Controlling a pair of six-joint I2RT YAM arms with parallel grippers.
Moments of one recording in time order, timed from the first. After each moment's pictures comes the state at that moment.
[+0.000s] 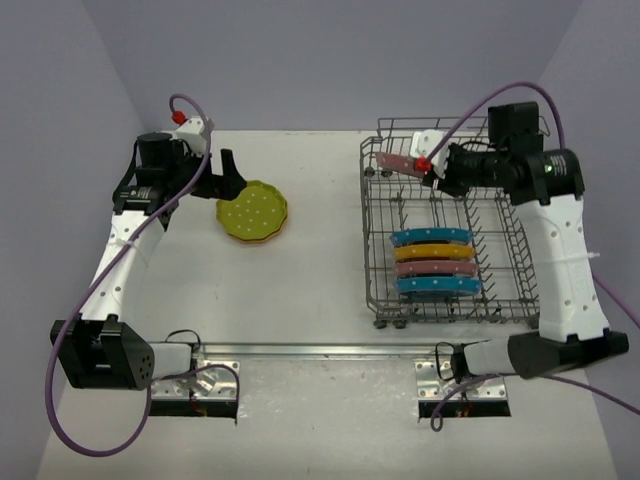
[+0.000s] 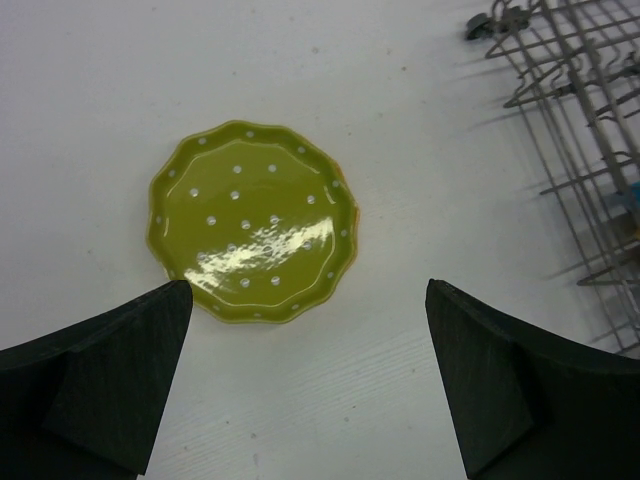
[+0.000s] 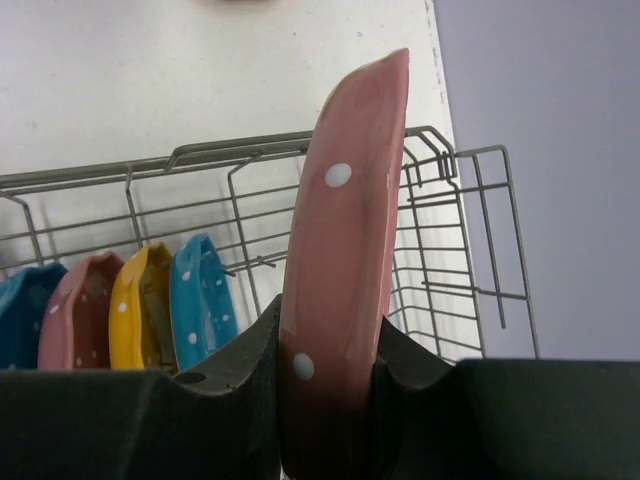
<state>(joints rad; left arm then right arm) 0.02 1.26 1.22 -0.50 0.40 0.00 0.14 1.41 1.84 -1.23 -0.59 -1.17</state>
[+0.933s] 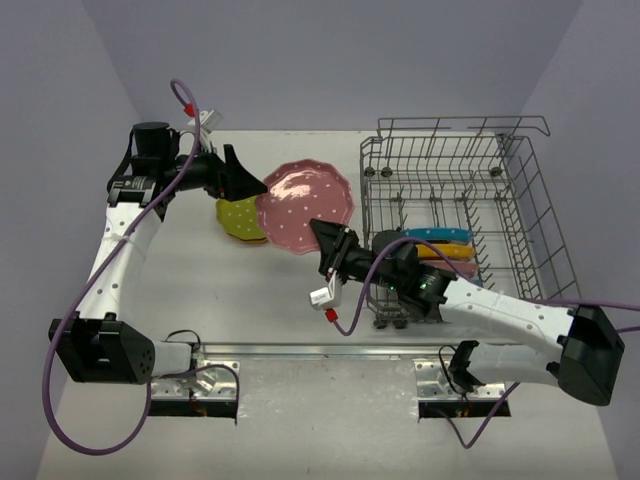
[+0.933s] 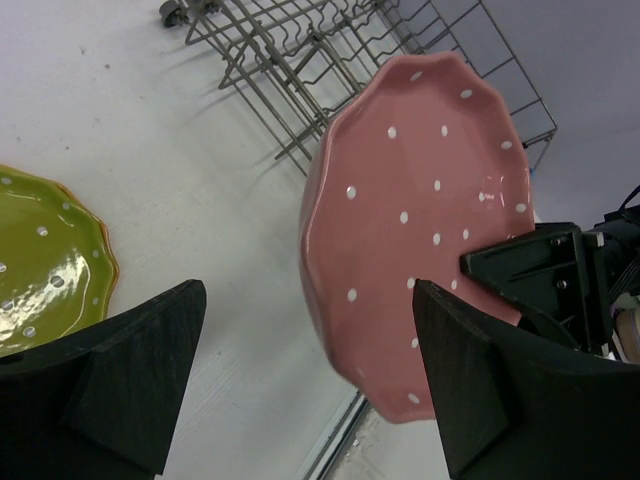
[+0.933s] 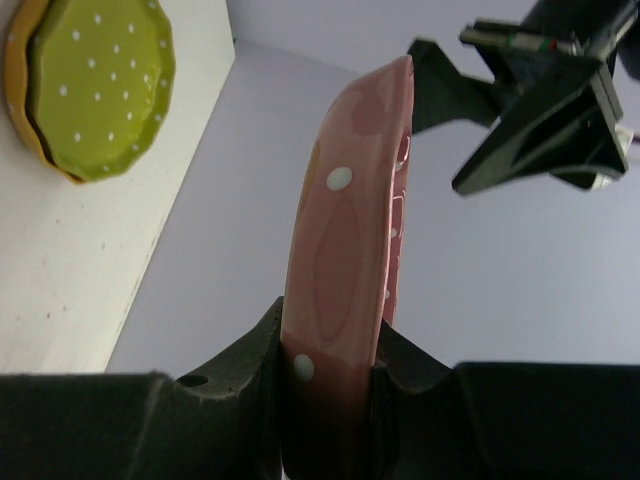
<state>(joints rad) 0.02 1.29 1.34 -0.60 0.95 -0.14 0.95 1.15 0.70 0.29 -0.10 -1.81</state>
